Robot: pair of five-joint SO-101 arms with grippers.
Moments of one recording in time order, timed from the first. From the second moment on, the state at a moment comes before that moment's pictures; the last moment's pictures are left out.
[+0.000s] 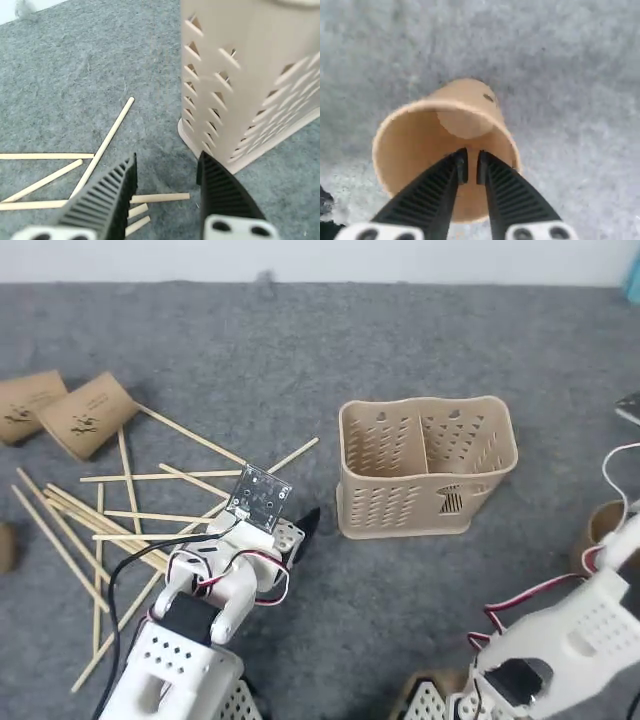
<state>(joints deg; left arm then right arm) 16.9 -75.5 85.3 41.3 -1.5 43.4 21.9 -27.0 100.7 74.1</state>
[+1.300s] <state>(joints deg) 16.9 -75.5 85.3 41.3 -2.1 50.9 23.6 -22.5 90.8 44.4</state>
